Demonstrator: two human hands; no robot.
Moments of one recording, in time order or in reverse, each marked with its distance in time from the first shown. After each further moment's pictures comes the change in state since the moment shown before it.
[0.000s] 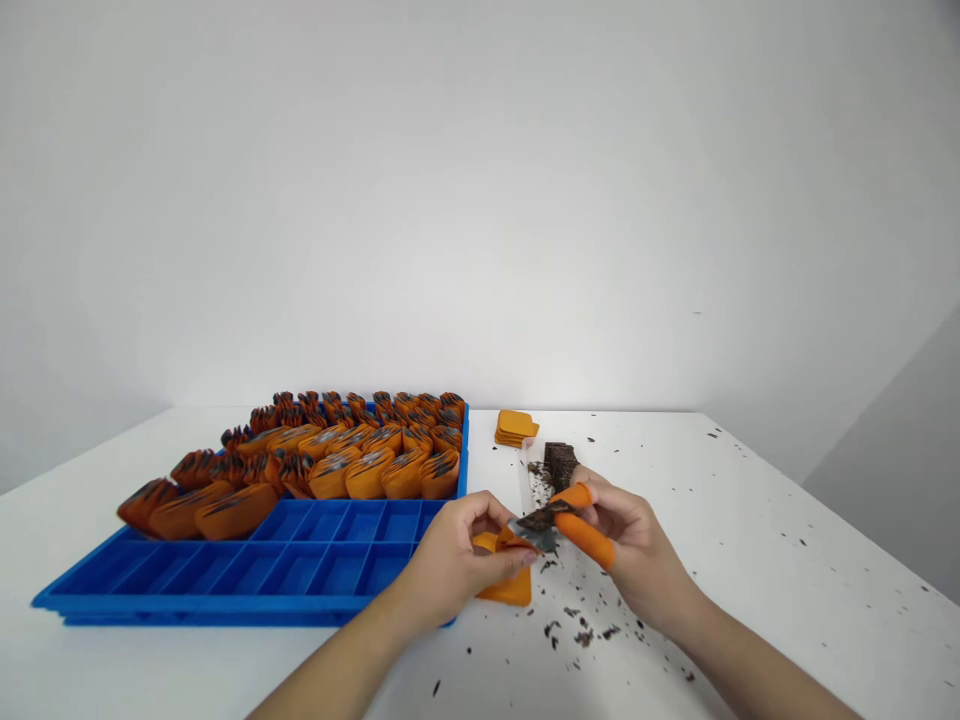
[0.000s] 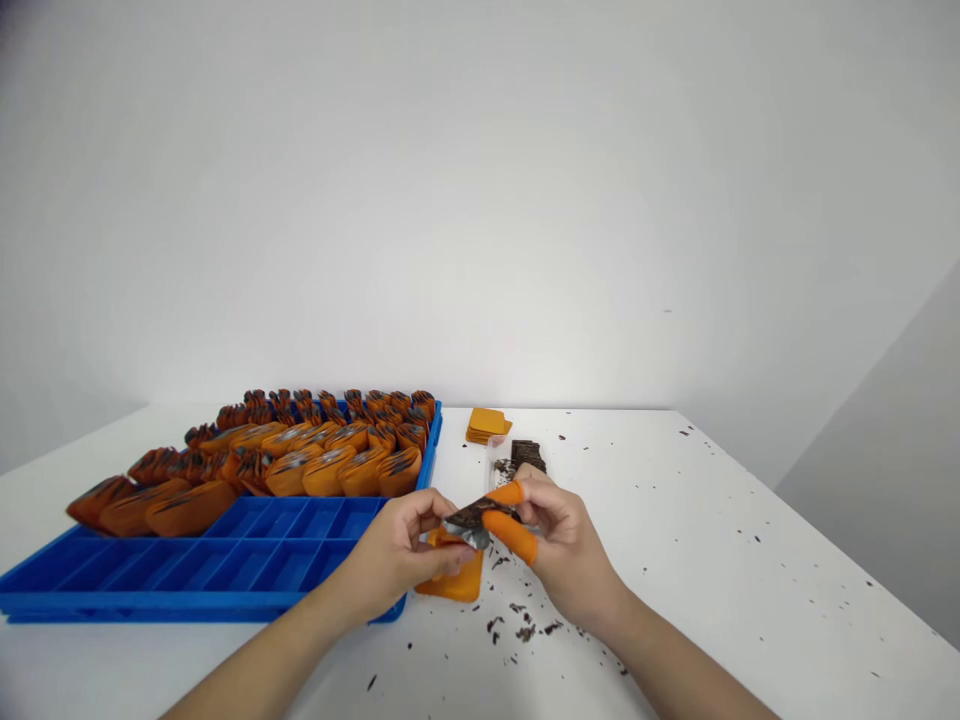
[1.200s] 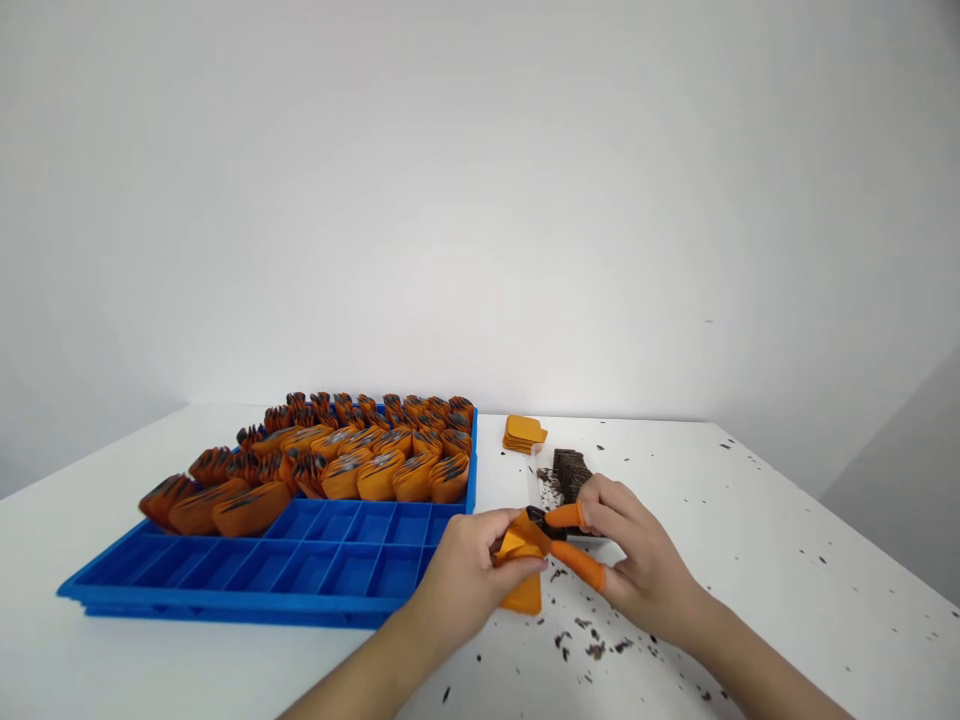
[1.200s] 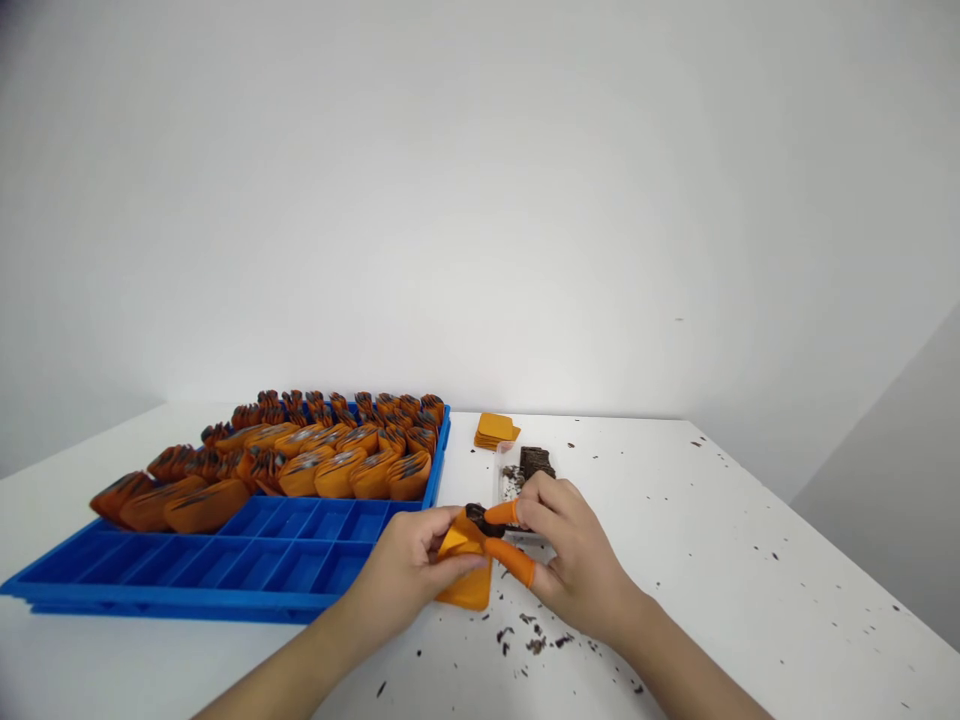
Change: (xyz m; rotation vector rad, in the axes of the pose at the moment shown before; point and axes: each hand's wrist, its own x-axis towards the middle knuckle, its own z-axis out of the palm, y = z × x) left_hand -0.006 0.010 0.004 0.347 0.014 0.121; right_hand -0.001 0.013 -0.012 -0.632 -0.102 -0.476
